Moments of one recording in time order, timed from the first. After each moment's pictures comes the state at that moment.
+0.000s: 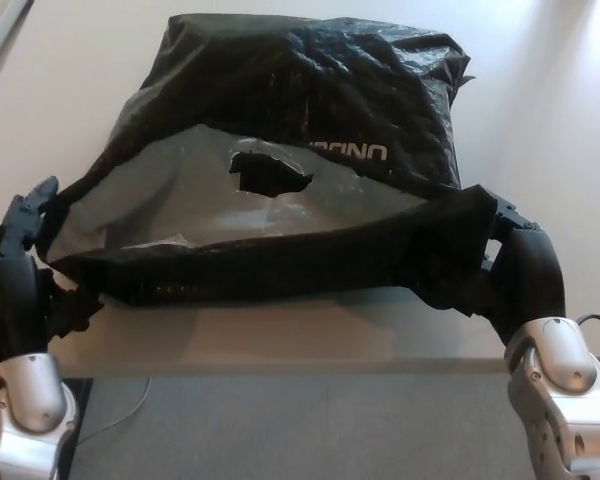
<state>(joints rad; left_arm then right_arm) -0.32 0.28 0.11 0.61 0.31 -0.33 0.51 -0.36 0.00 -0.08 0.35 0.09 0.00 0.02</state>
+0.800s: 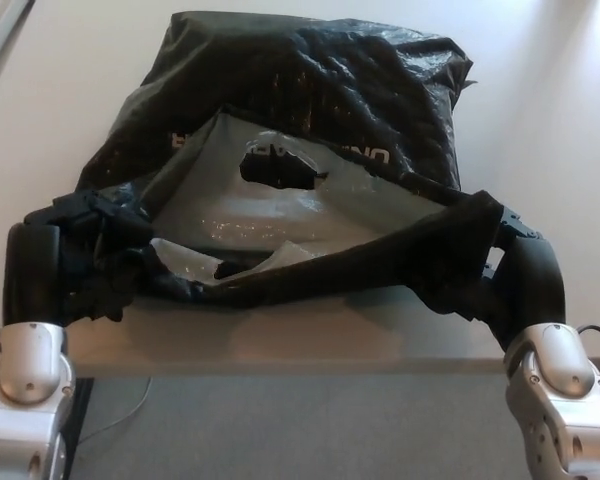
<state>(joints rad) -0.28 0.26 0.09 0.31 0.11 -0.10 0.15 -0.36 0.01 -0.10 0.38 0.10 0.00 0.00</state>
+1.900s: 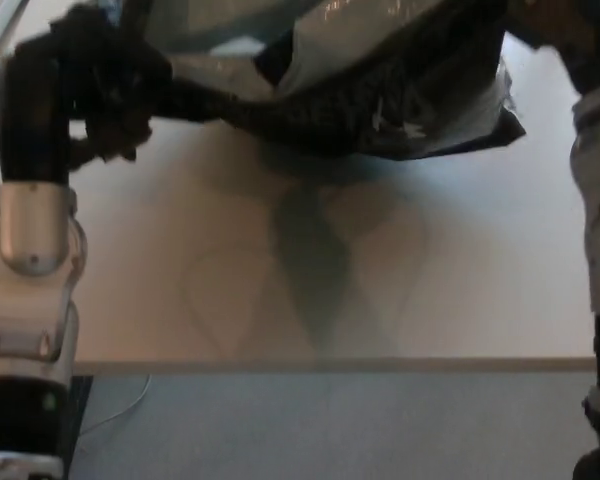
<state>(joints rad) -0.64 0.29 0.11 0.27 0.11 -0.23 0.17 -0.86 -0.12 -0.17 0.02 0.17 0.11 0.01</state>
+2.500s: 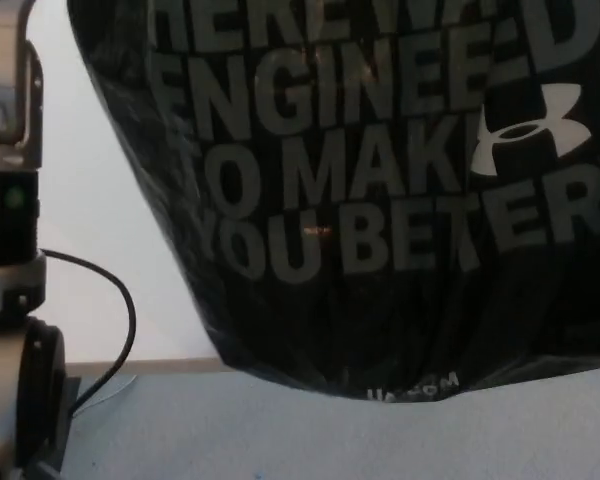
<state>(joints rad) -1.12 0.37 0.12 0.16 0.20 -0.17 0.24 -1.19 -0.26 -0.28 0.11 0.25 0.24 0.01</state>
